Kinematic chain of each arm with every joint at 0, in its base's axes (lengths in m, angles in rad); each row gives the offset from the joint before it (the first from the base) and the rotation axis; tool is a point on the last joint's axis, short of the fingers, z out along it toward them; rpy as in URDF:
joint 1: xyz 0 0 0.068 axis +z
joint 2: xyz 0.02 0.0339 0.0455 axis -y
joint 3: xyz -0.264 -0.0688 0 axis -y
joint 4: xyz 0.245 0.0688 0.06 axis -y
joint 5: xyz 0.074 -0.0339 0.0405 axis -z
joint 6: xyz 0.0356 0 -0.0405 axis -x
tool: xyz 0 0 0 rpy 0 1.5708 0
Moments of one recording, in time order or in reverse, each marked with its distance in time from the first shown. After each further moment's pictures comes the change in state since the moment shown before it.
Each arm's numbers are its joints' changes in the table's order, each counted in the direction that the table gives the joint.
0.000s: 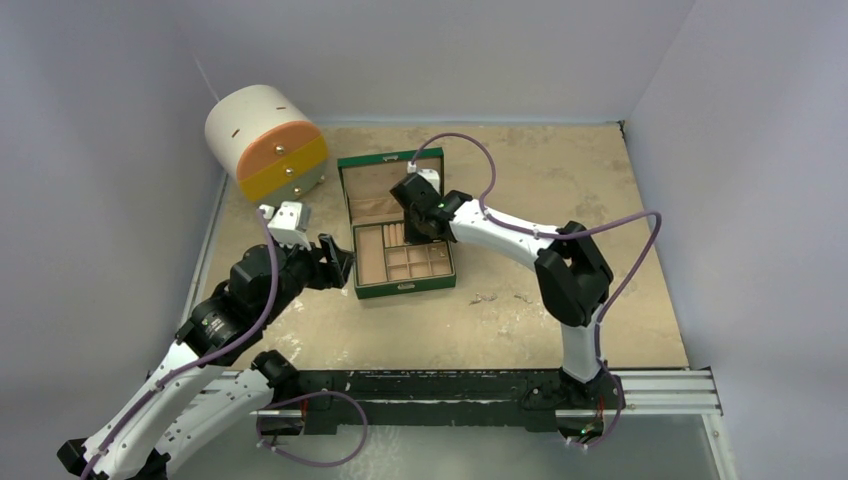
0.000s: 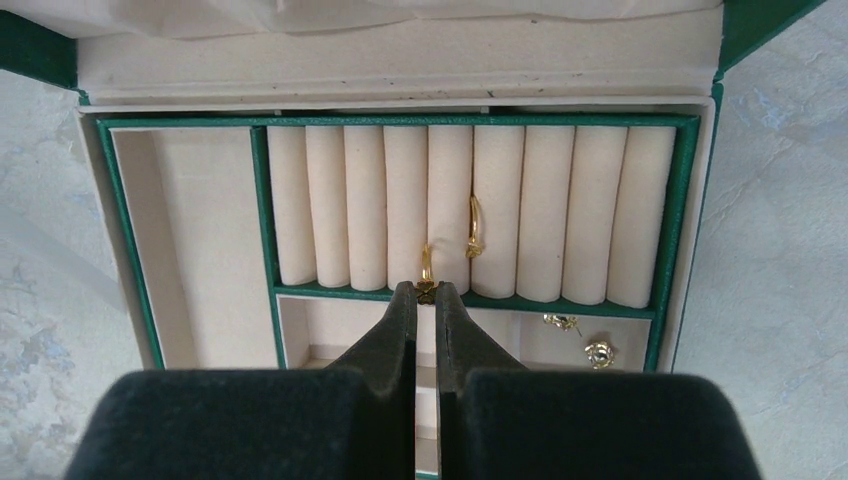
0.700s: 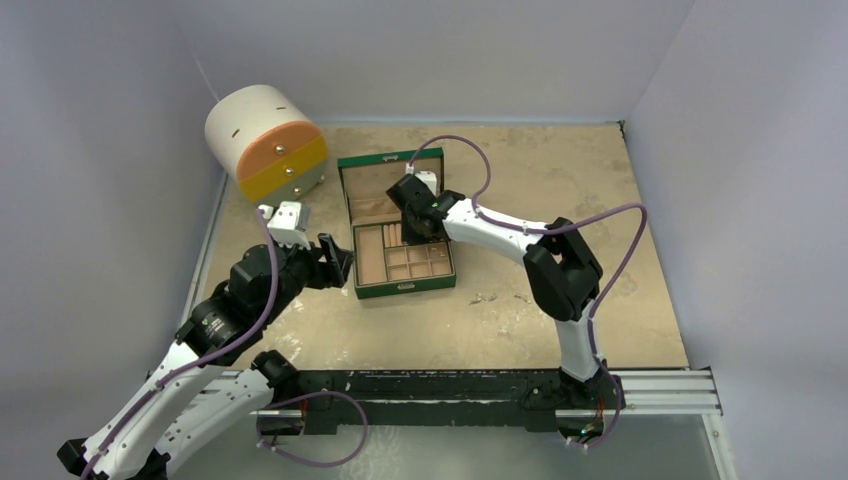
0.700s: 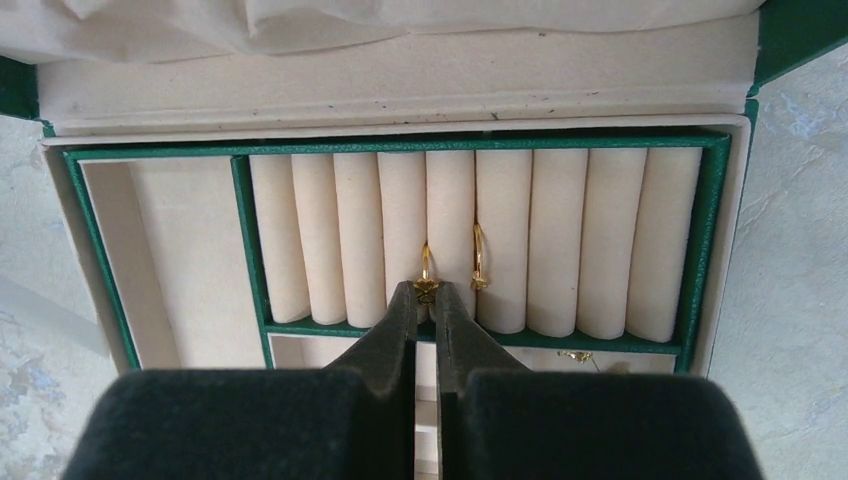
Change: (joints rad) left arm 0.000 0.000 0.000 0.000 -0.013 0.000; right arm 0.000 -0.067 0.040 -0.002 0.005 -0.028
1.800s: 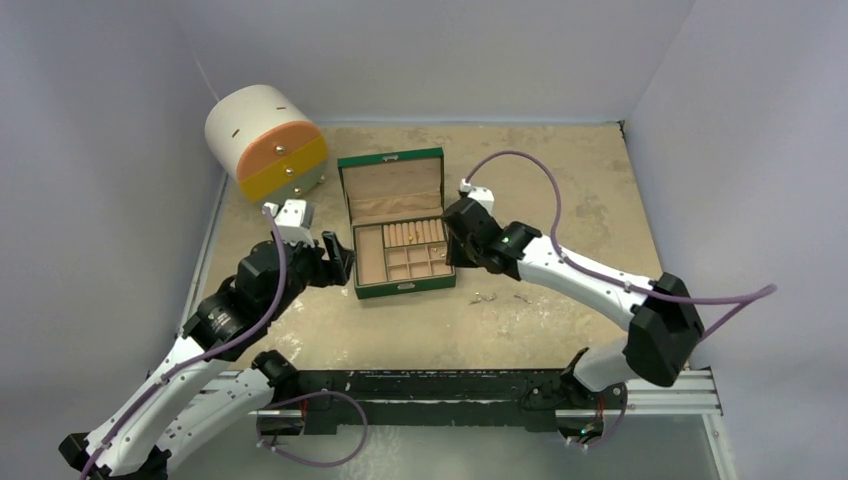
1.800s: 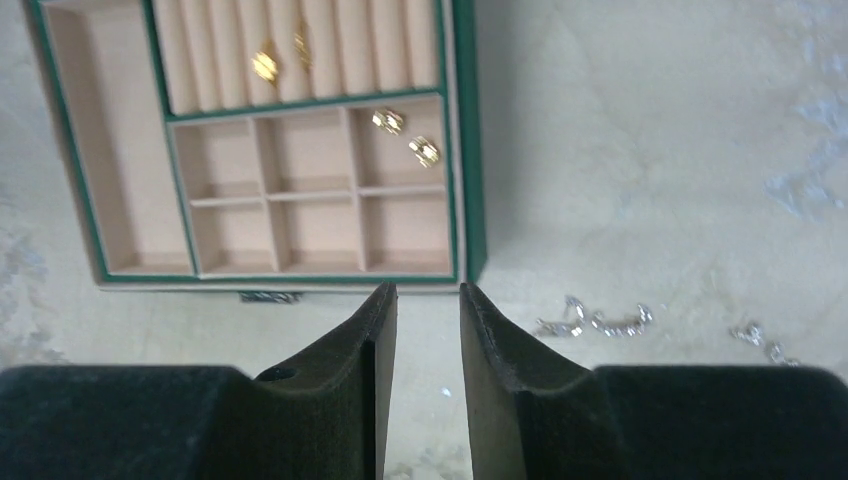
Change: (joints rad) left arm 0.000 -0.031 0.000 -0.001 -0.019 0.001; right arm 0.000 0.534 -0.440 0.002 0.047 -0.025
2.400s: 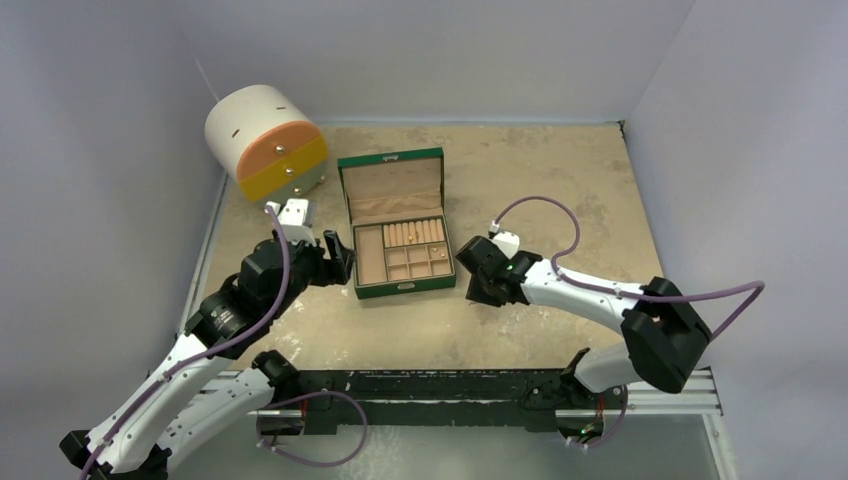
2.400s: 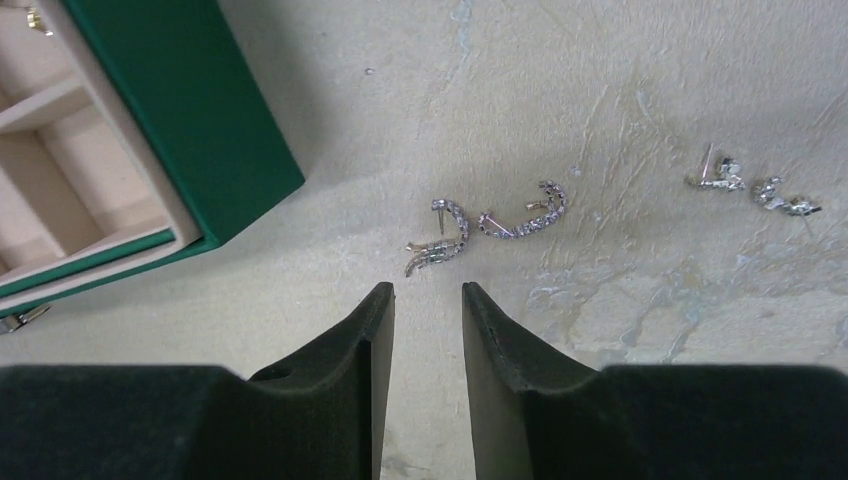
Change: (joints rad) left arm 0.000 -0.020 0.000 0.000 -0.013 0.000; right arm -0.002 0.083 -0.328 -0.021 0.012 -0.270
